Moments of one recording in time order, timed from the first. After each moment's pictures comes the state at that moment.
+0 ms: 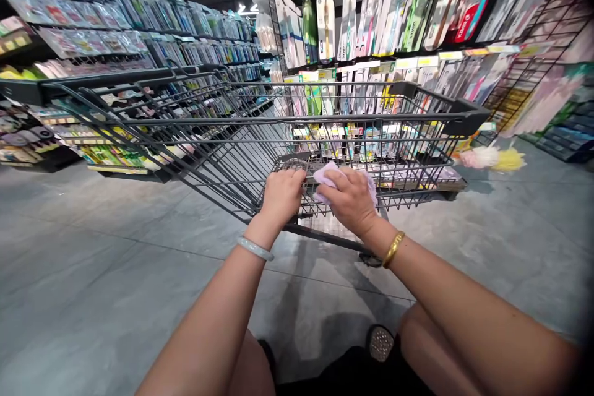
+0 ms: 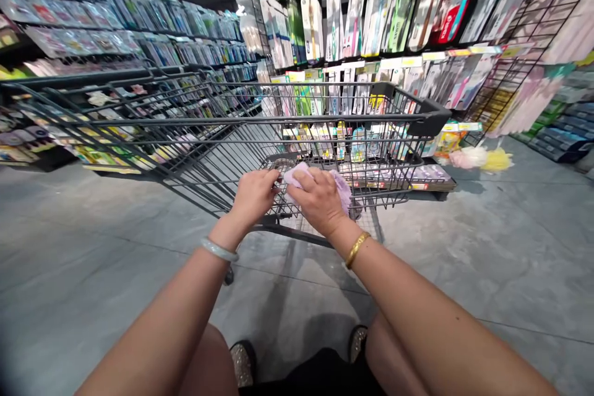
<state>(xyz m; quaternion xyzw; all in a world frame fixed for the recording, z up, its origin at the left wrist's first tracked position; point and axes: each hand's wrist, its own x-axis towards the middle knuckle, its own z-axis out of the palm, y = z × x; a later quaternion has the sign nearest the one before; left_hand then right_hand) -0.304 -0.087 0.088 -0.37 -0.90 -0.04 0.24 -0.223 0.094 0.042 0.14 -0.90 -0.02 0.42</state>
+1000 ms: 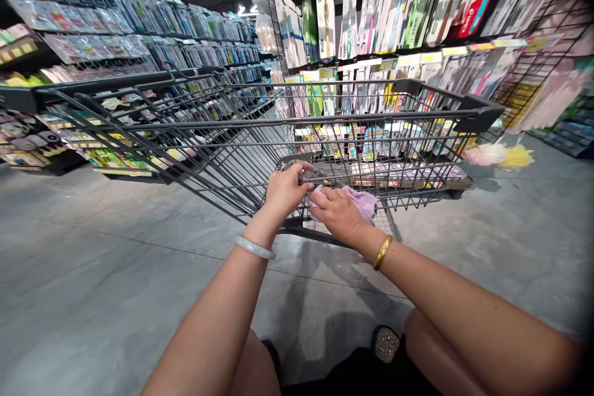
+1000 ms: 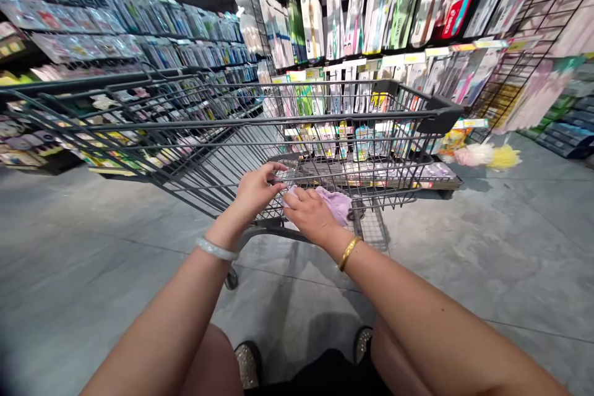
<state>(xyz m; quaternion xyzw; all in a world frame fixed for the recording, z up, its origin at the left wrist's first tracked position) -0.308 -0.081 0.106 -0.30 -0.91 -0.25 0.12 -0.228 0.070 0.026 0.22 -0.92 -0.06 0.32</state>
